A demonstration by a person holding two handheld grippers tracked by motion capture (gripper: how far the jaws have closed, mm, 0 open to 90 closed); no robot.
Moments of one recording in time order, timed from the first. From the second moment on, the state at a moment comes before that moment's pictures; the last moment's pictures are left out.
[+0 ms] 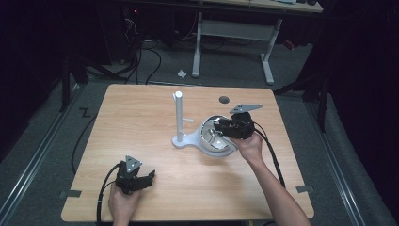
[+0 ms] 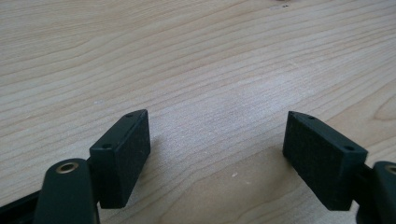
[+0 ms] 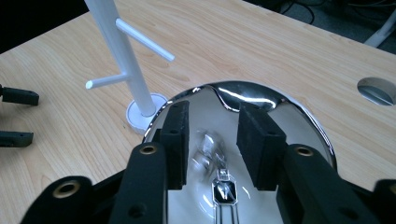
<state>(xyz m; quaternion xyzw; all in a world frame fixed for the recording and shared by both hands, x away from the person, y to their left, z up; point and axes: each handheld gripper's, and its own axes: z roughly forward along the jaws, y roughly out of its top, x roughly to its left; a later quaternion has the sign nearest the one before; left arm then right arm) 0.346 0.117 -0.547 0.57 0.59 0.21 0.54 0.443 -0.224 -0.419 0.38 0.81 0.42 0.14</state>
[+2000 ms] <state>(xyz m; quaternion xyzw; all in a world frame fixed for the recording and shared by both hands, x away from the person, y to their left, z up) 0.346 0.117 -0.547 0.57 0.59 0.21 0.54 0.369 -0.332 -0.433 0.46 0.74 0.46 0.19</state>
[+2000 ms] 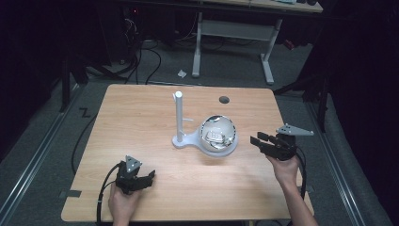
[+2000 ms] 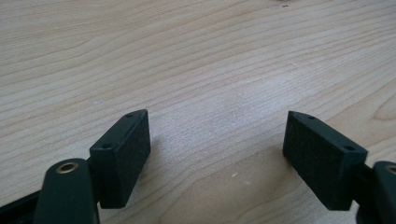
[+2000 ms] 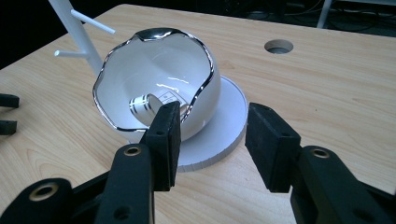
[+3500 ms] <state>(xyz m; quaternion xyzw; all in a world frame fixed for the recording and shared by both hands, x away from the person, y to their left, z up) 0.346 0.117 -0.547 0.57 0.59 0.21 0.54 0.322 -0.320 -0.470 0.45 0.74 0.46 0.17</state>
